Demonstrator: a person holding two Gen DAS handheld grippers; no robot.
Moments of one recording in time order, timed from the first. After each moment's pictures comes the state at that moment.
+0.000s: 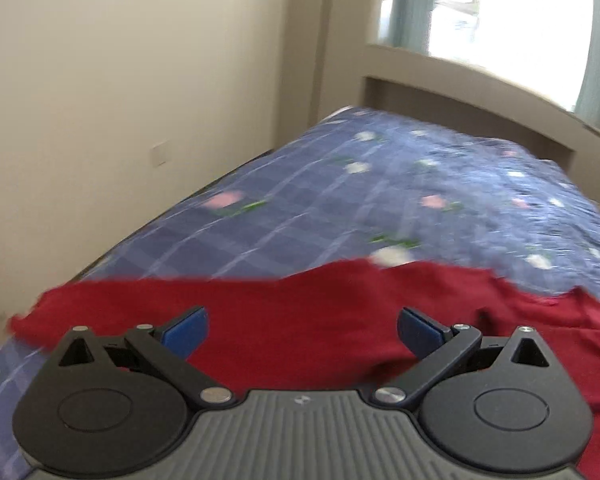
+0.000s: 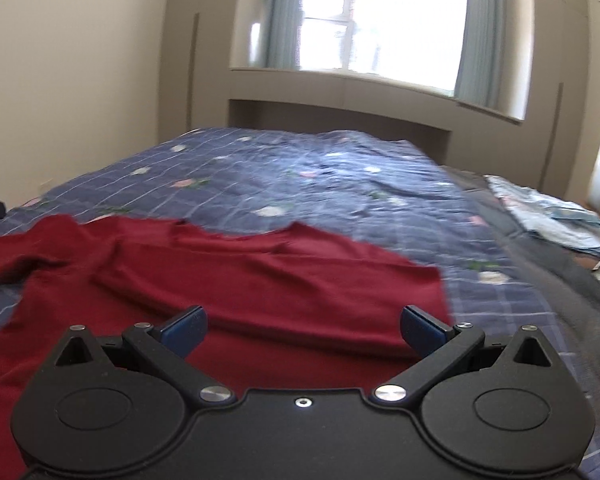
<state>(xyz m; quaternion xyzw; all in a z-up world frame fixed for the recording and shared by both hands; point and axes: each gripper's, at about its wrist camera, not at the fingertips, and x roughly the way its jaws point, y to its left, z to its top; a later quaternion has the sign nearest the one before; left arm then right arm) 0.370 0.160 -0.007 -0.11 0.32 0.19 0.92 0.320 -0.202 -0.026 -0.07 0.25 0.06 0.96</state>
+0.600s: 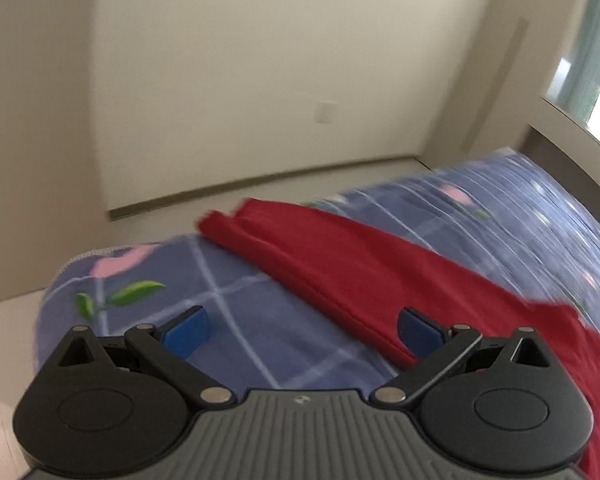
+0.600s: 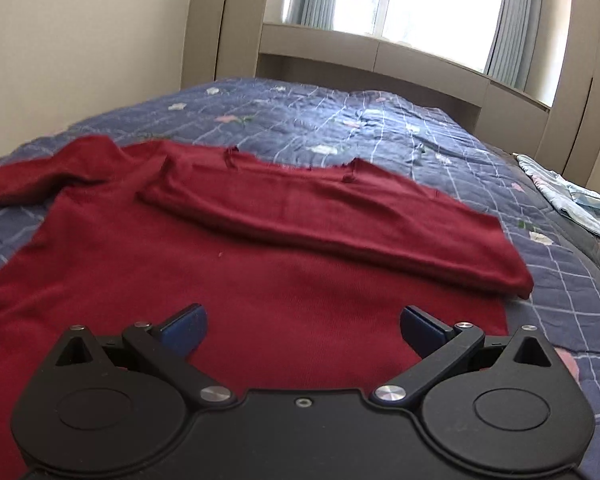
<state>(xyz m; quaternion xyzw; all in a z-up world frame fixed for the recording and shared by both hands) 0.284 0.308 -0.066 -0.28 0.29 0.36 0.84 0.307 -0.149 -0.077 -0.11 0.31 0.08 0.94</state>
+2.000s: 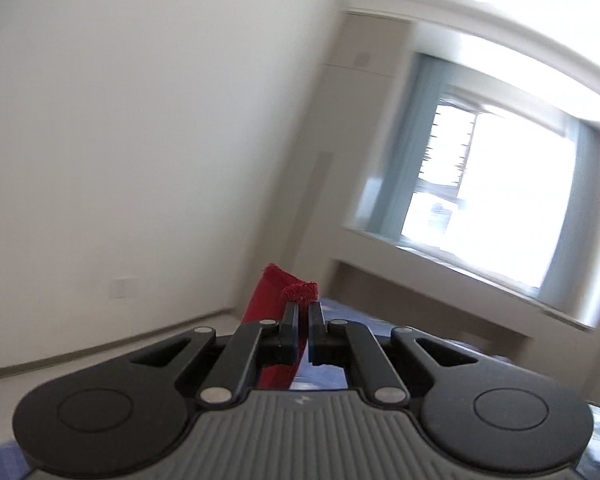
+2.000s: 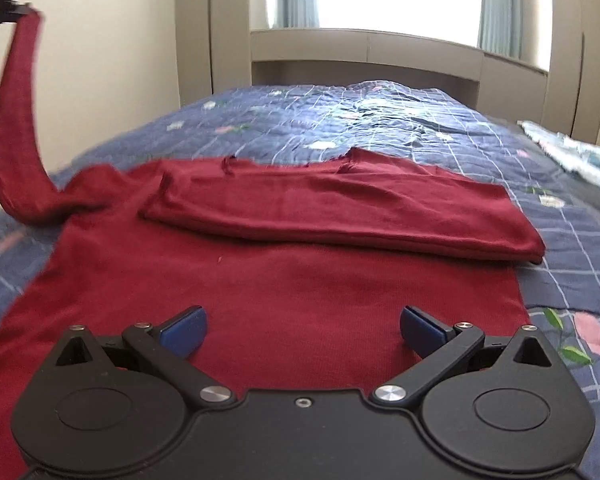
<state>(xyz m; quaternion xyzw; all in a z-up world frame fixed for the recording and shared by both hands) 0.389 0.171 0.128 -0.19 0.04 0.13 0.97 0.307 -0.179 -0.074 -0.02 0.31 0.09 0.95</state>
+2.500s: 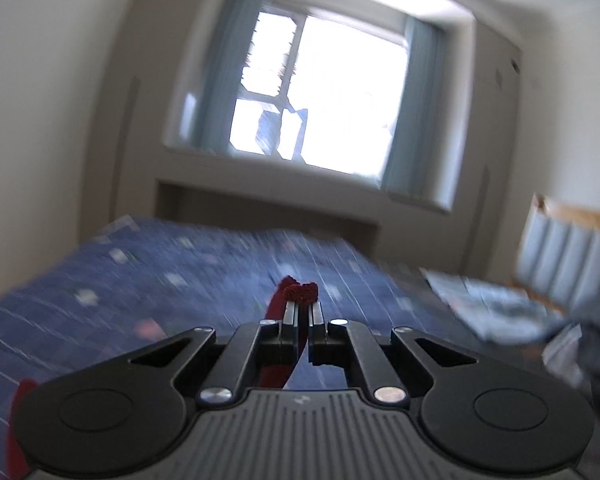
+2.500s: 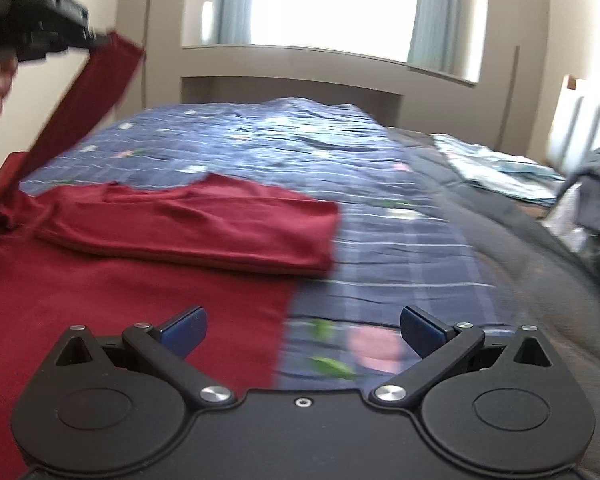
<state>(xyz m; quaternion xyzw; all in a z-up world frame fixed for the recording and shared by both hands) 0.459 -0.064 0.047 -0.09 0.14 -0.10 0.98 0.278 -0.312 -0.039 -0.06 0.29 -0.01 0.96</state>
